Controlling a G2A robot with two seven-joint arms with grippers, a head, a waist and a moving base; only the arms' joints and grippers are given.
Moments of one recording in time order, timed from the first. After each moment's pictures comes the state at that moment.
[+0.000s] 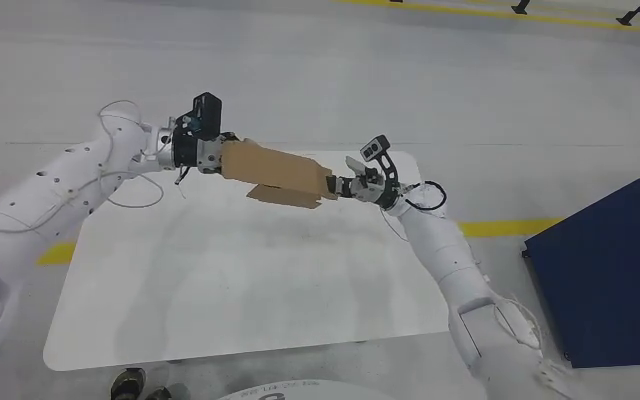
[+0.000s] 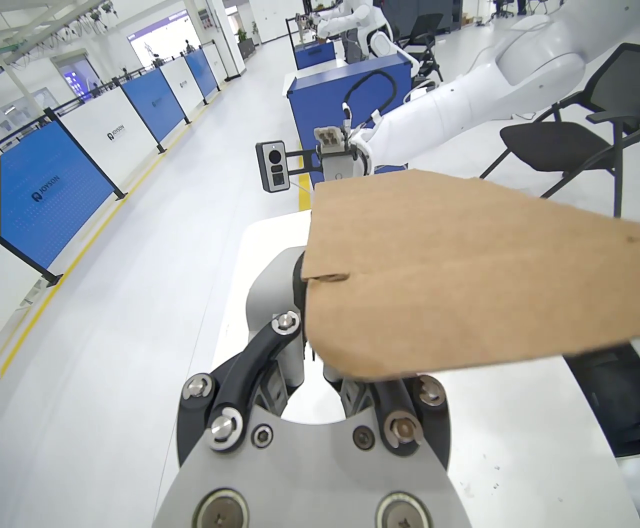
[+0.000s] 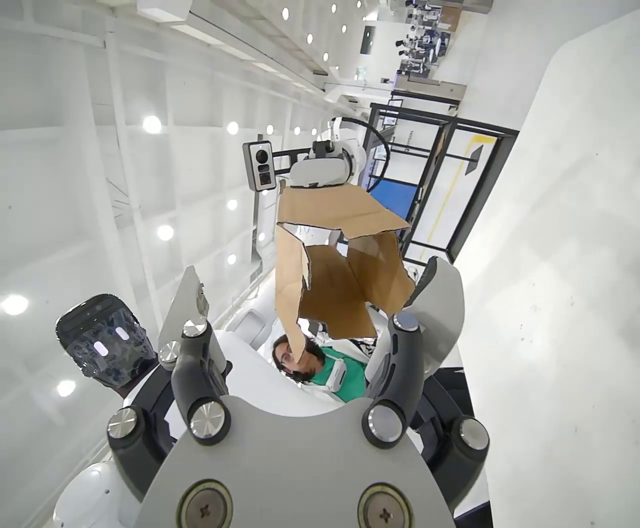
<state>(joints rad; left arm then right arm) 0.37 -1.18 -0.26 -0.85 1.24 -1.01 0.77 -1.03 -1.10 1.18 -0.89 0.97 -0.38 1.44</state>
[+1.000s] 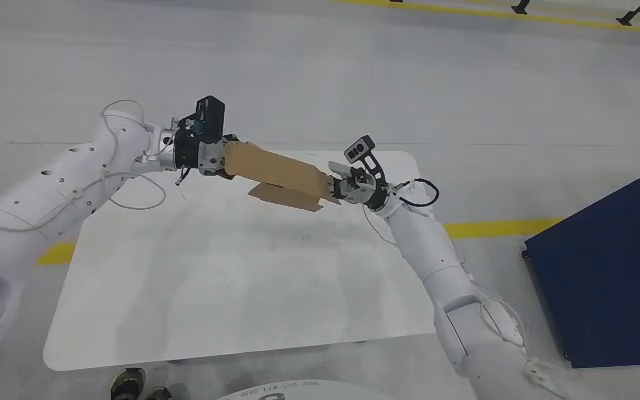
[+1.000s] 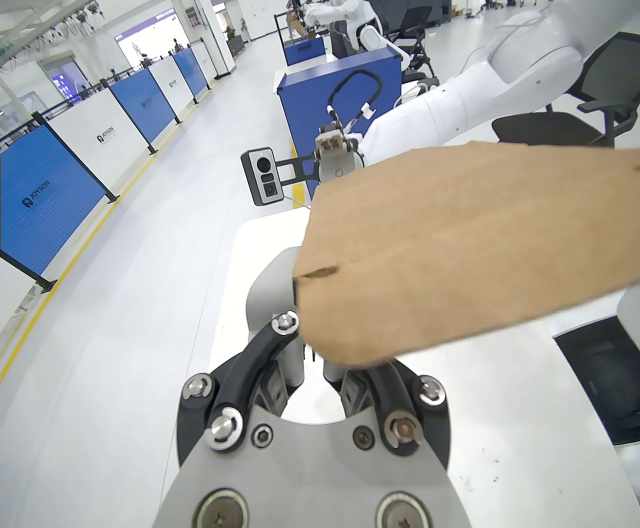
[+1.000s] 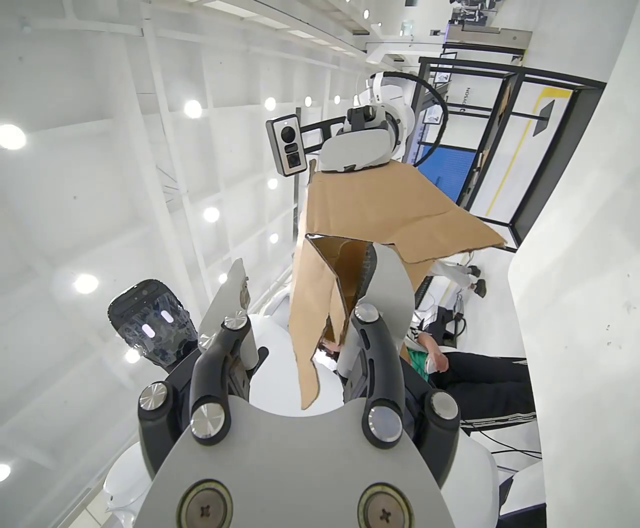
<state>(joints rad) 0.36 -1.18 -0.24 -0.84 1.27 -1.01 0.81 -1.02 -1.18 1.21 -0.86 1.02 -0.28 1.54</state>
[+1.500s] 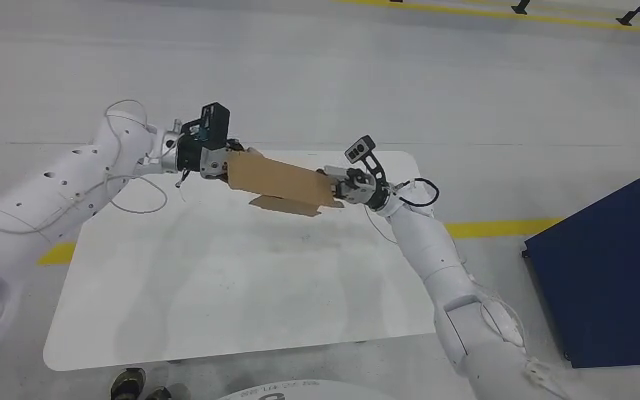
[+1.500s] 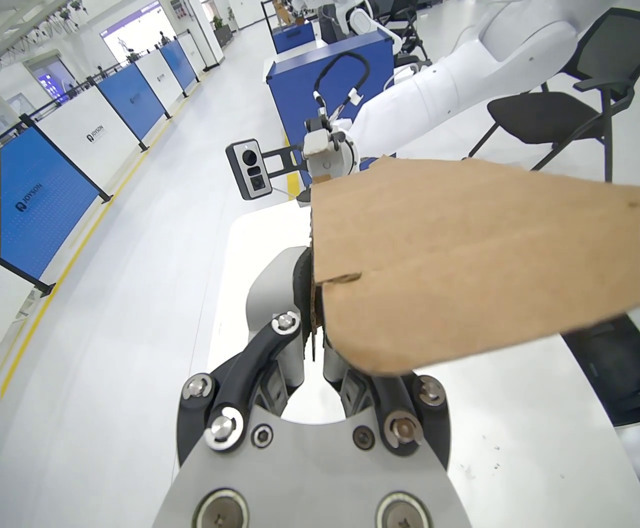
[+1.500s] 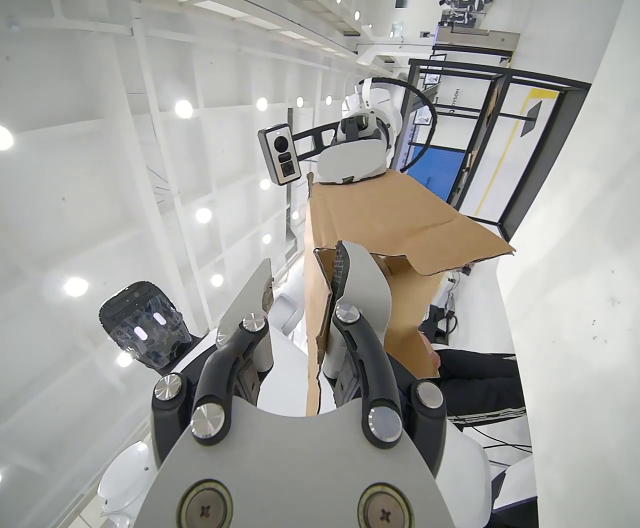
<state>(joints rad) 0.37 -1.18 -0.25 -0.87 1.34 -1.01 0.81 -1.02 -1.18 1.23 -0.86 0.97 -0.28 1.54</state>
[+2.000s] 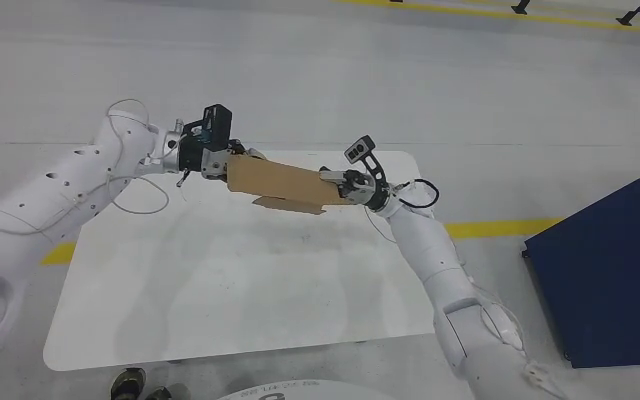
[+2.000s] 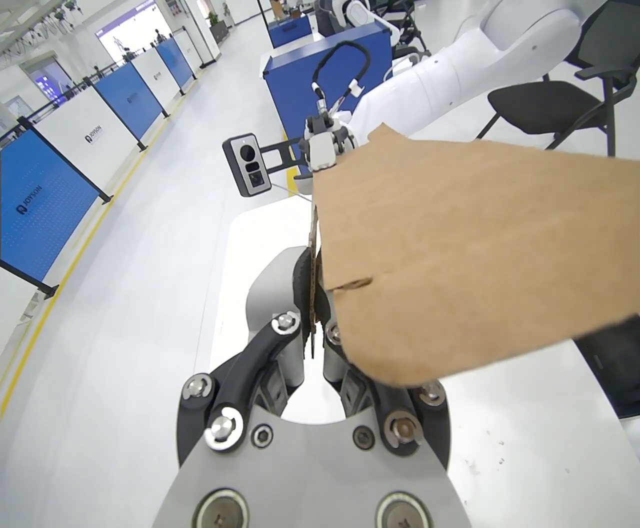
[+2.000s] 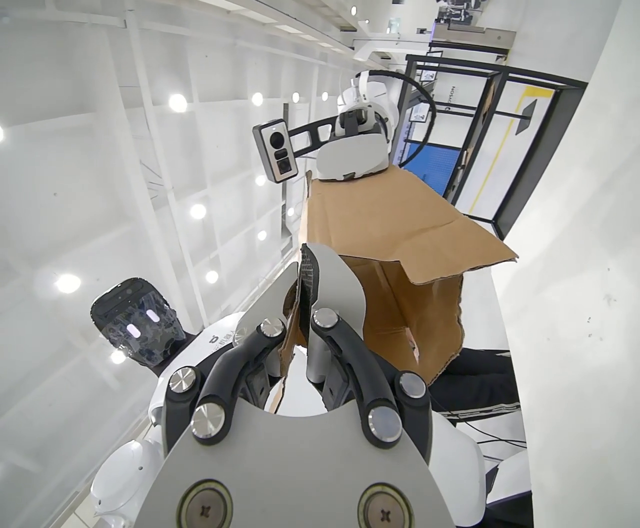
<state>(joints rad) 0.38 -1.19 -0.28 -0.86 1.38 -1.01 0.81 -1.04 -1.18 1.26 -0.90 0.97 -0.28 1.54</state>
